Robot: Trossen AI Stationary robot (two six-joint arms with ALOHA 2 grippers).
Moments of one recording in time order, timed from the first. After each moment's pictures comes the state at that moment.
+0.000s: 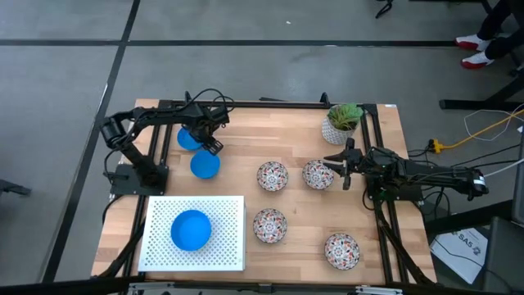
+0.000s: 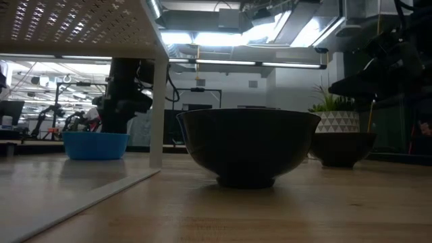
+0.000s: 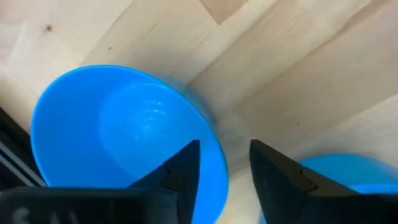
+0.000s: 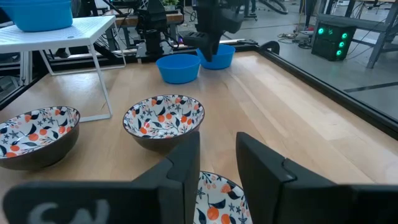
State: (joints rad) left arm 0.60 1.61 0.96 -0.94 -0.17 -0.30; right arm -0.14 0.19 0.01 0.03 0.05 0.04
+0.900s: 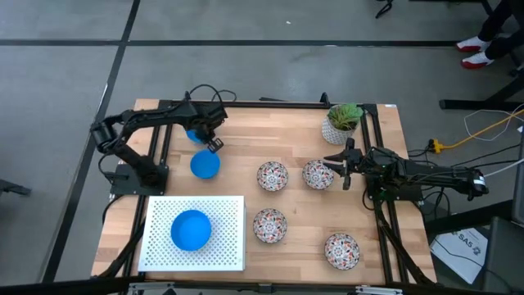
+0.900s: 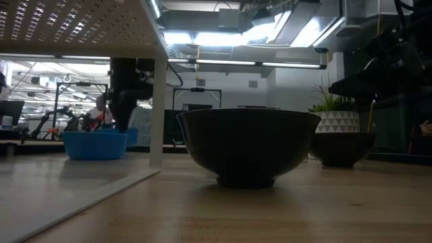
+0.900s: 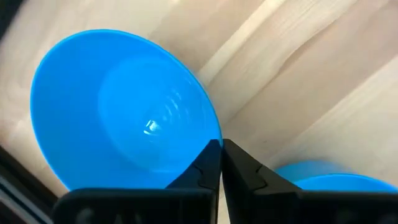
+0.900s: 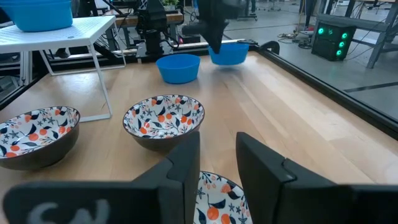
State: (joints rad) left arm 0.60 1.50 0.96 -0.87 -0.14 -0.17; right arm -0.14 0.19 0.01 0.03 0.05 0.04
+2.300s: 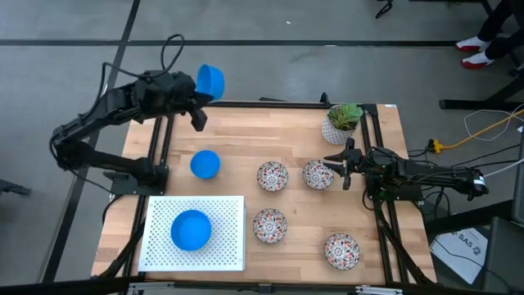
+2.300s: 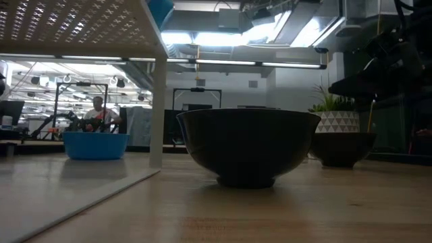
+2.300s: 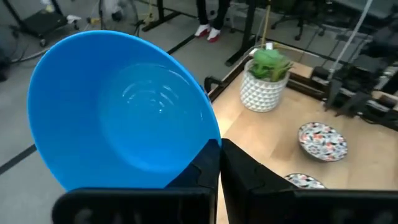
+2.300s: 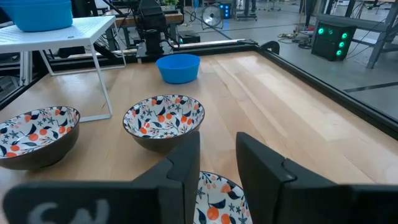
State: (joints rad) left arm 0.33 1.08 1.50 -0.89 -0.27 -0.16; right arm -0.14 0.19 0.01 0.03 0.05 0.04
